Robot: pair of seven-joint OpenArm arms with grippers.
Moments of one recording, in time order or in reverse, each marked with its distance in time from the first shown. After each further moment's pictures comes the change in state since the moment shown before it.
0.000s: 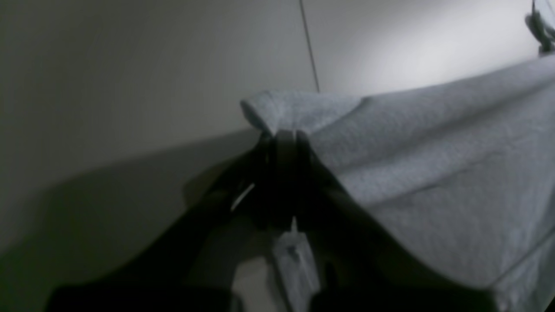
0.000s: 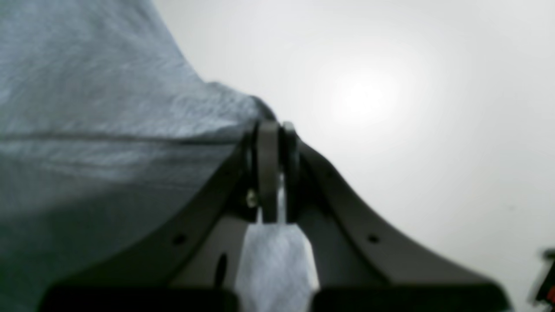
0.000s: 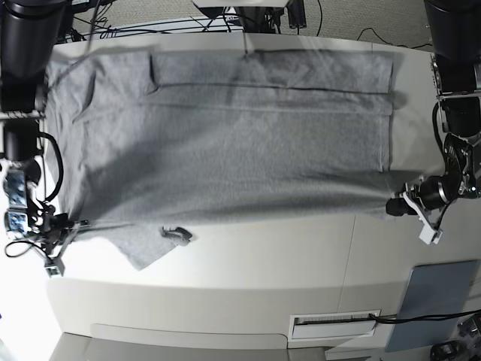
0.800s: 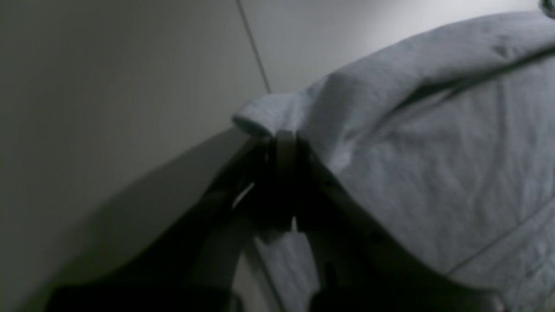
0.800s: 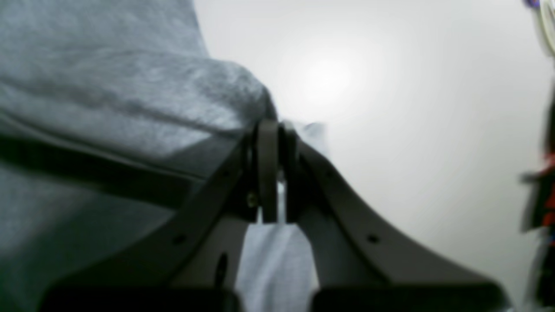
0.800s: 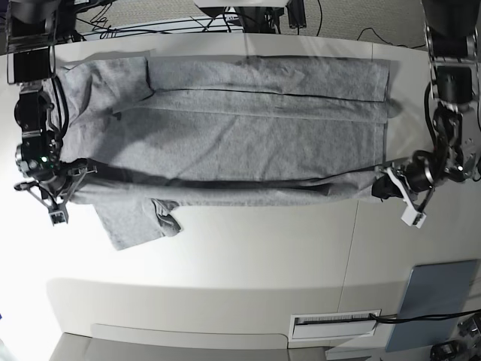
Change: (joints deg) left arm 15.4 0.3 0.0 22.7 1.3 5.1 -0.6; right arm -29.8 -1.1 15.3 29.9 -6.0 -8.8 -2.9
